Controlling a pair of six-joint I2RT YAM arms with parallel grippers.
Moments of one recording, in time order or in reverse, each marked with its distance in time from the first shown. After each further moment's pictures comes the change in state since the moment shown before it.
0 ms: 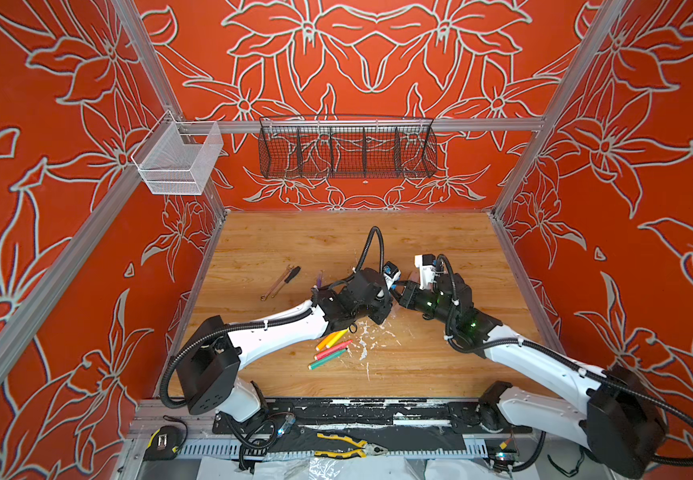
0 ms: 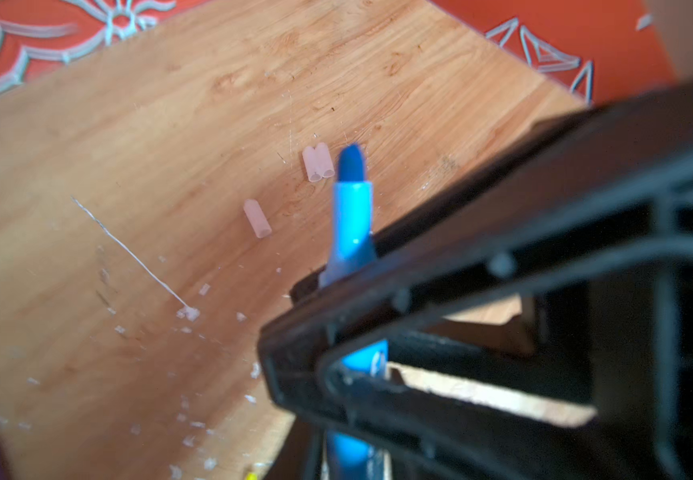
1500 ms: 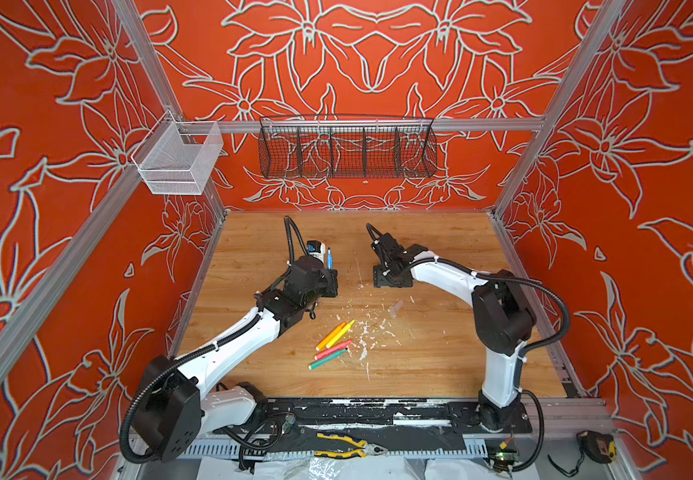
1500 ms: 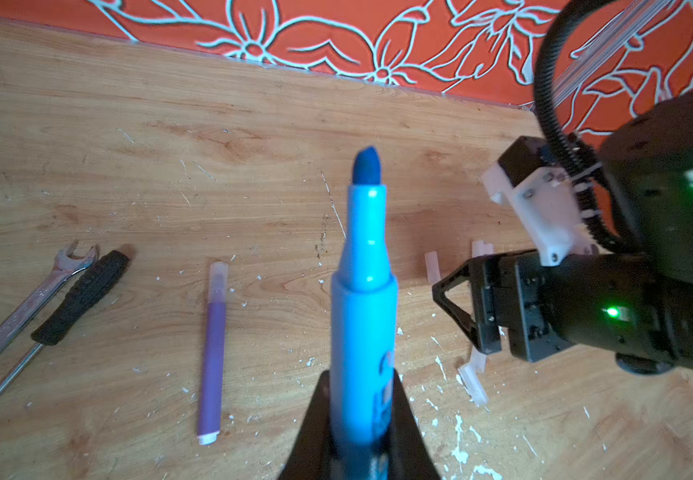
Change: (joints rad) left arm 0.365 -0.293 -0.243 0.070 -0.043 -0.296; right arm -0.012 0.856 0.916 -1.001 0.435 -0.299
